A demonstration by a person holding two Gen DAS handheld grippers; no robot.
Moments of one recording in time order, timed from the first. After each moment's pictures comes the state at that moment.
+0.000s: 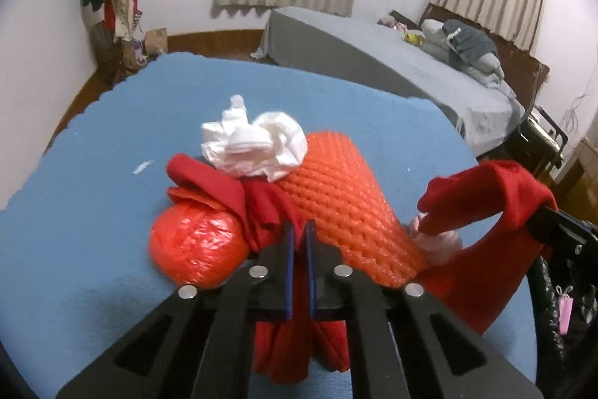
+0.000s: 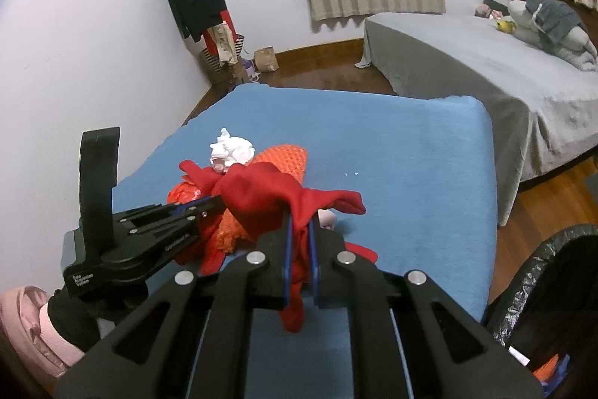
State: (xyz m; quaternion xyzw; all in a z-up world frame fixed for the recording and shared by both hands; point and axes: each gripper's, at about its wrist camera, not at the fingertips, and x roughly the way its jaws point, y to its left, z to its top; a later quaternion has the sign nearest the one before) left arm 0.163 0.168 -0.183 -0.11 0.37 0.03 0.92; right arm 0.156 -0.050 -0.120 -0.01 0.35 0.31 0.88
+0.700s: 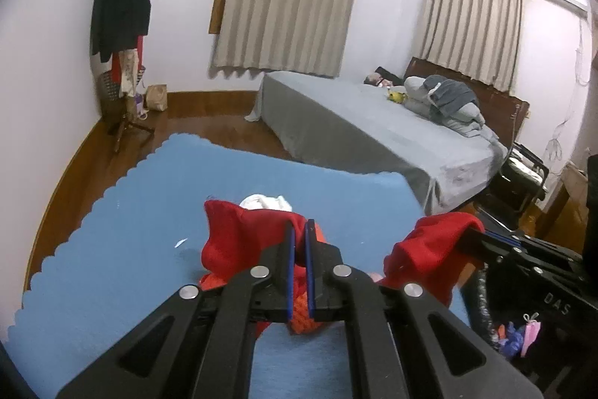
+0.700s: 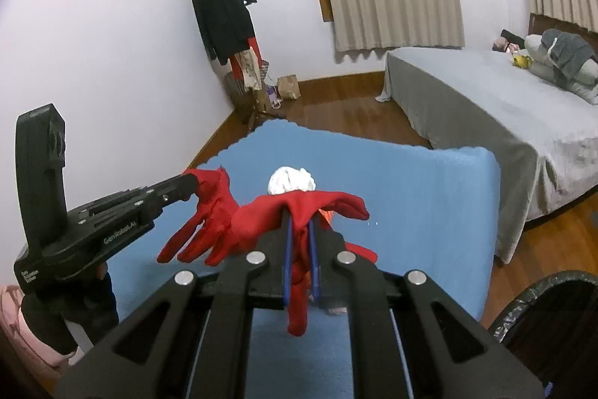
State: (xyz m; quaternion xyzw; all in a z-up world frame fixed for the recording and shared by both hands) left arm 0.104 0.162 -0.084 -0.10 0.26 0.02 0.96; right arm 0.134 -0.051 -0.062 -0.01 0.29 0.35 0.89
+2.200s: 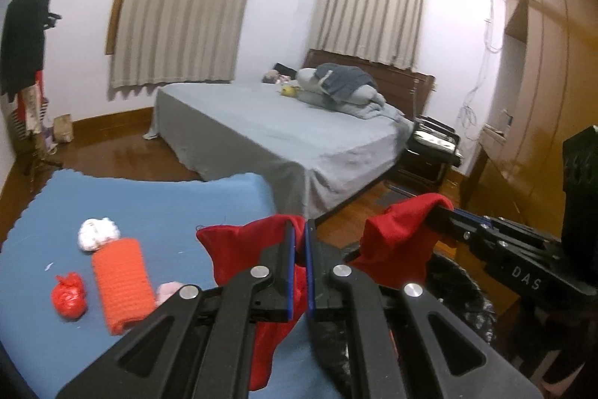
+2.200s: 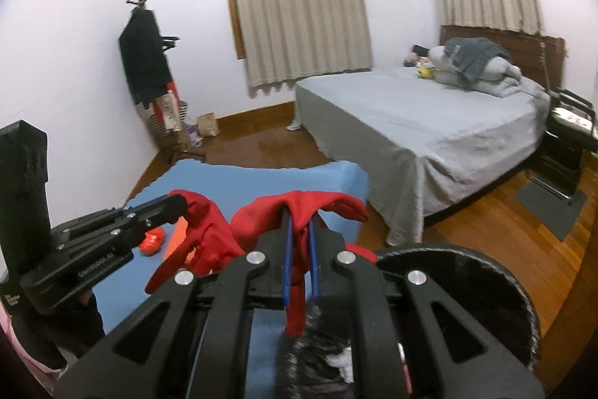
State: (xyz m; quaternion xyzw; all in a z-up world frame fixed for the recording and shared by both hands) left arm 0.101 -0.017 -0.046 -0.06 0.24 -0.17 0.96; right arm 0.083 -0.232 -0.026 0.03 0.25 0.17 0.95
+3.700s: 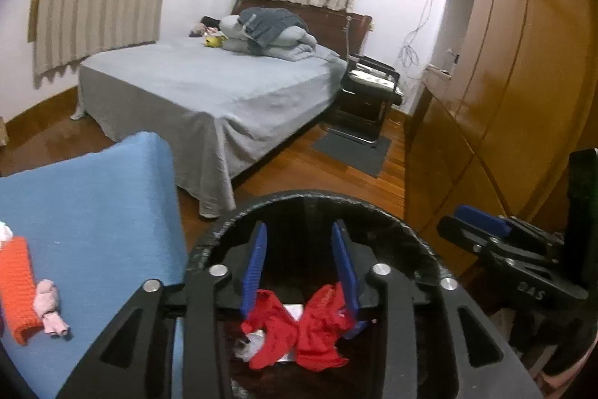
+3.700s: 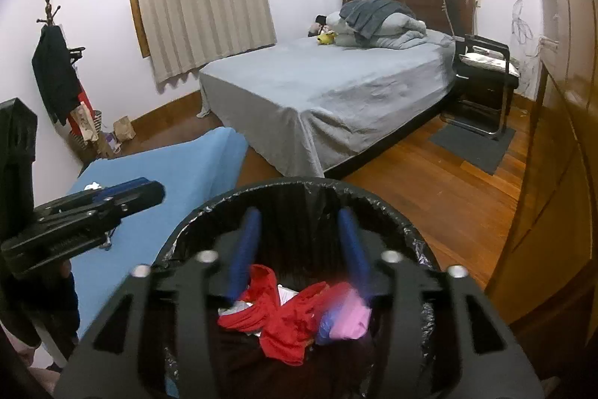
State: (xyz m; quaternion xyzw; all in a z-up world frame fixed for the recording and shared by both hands) left arm 0.135 -0.144 -0.082 -0.01 0.31 -0.28 0.91; right arm 0.056 -0.357 -0.081 0.07 0.30 0.01 0.95
